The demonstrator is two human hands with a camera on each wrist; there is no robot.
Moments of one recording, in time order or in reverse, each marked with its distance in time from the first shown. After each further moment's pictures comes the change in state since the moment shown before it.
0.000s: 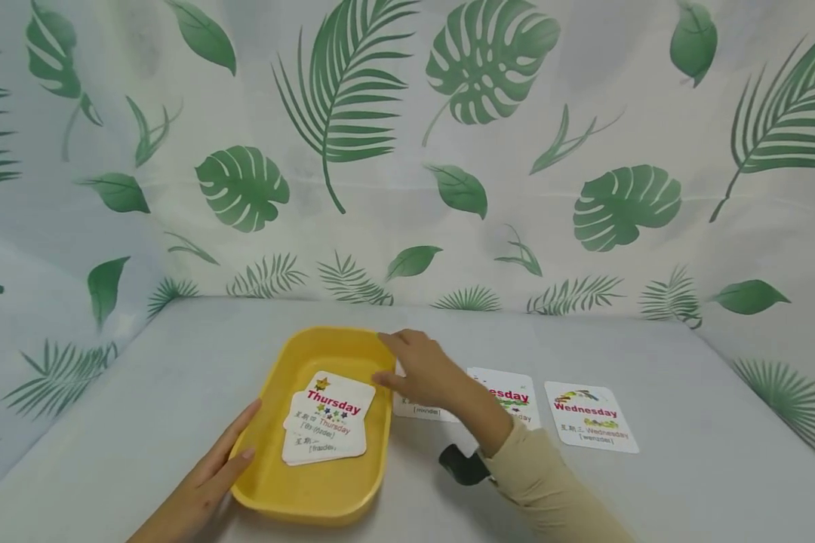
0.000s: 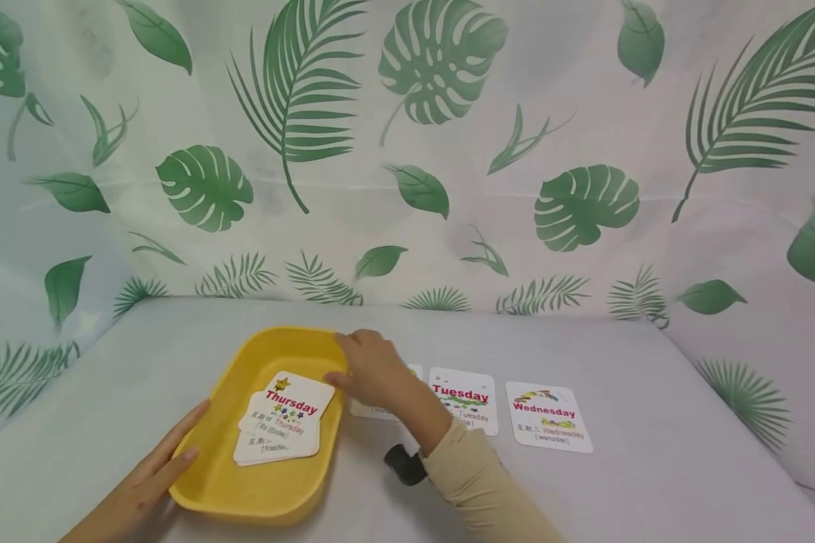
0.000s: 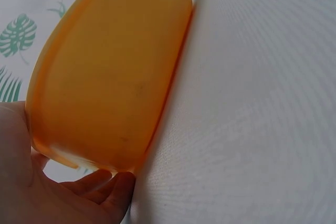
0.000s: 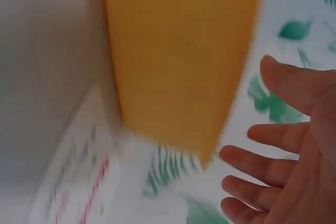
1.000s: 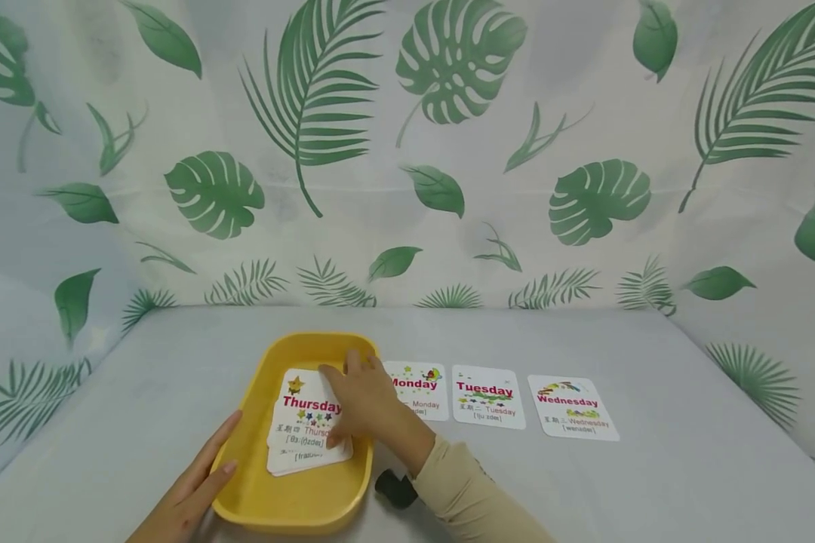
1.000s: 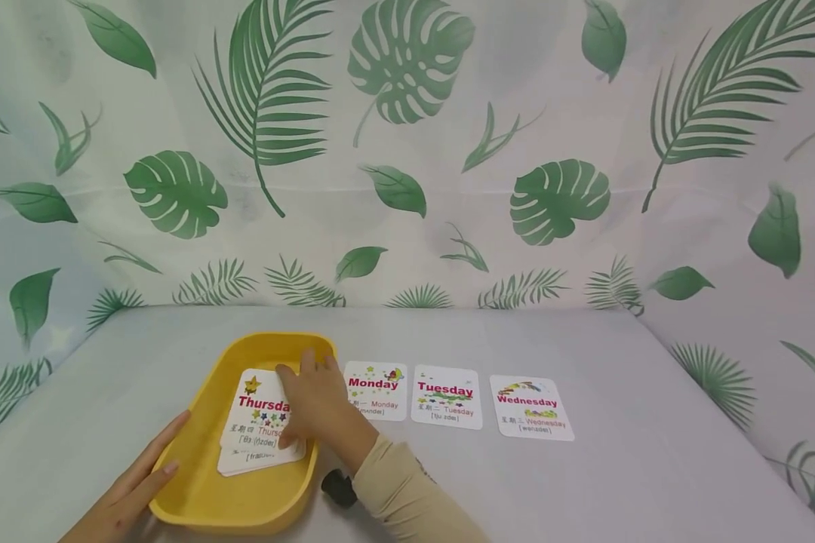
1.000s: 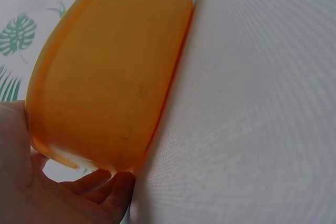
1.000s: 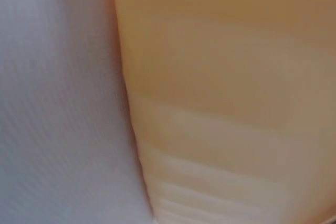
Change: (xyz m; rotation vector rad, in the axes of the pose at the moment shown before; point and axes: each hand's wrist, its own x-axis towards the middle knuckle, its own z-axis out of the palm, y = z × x) left_hand 0.004 -0.002 0.002 -0.056 -0.028 -0.041; right_hand 0.019 -0.044 0.047 -0.272 -0.065 0.063
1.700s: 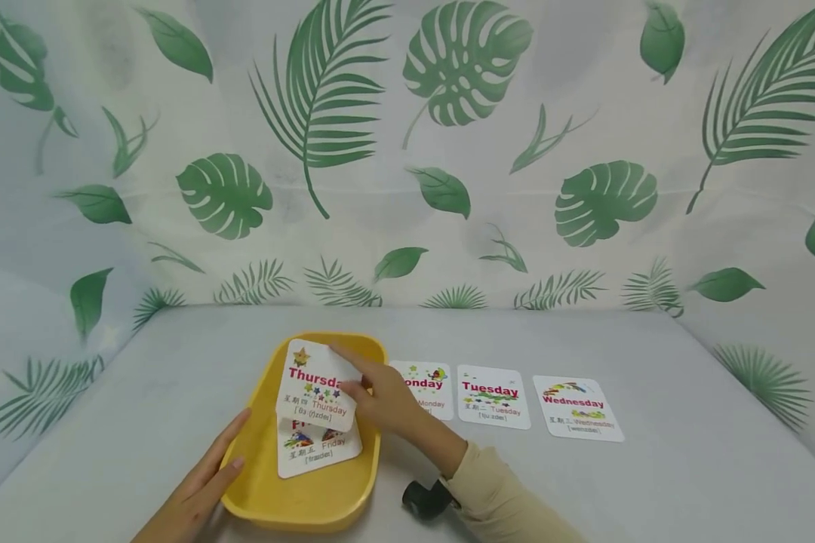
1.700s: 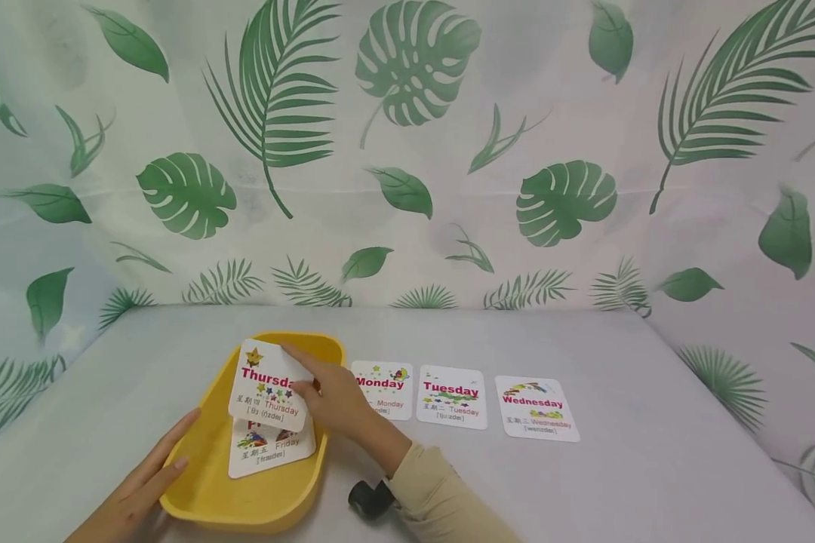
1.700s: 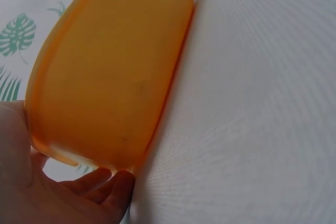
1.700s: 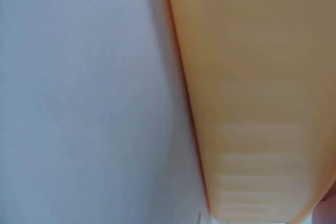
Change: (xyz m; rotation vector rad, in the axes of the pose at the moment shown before) left_hand -0.003 0.002 0.001 0.053 0.029 0.016; right_hand -0.013 0.027 0.014 0.814 0.254 -0.175
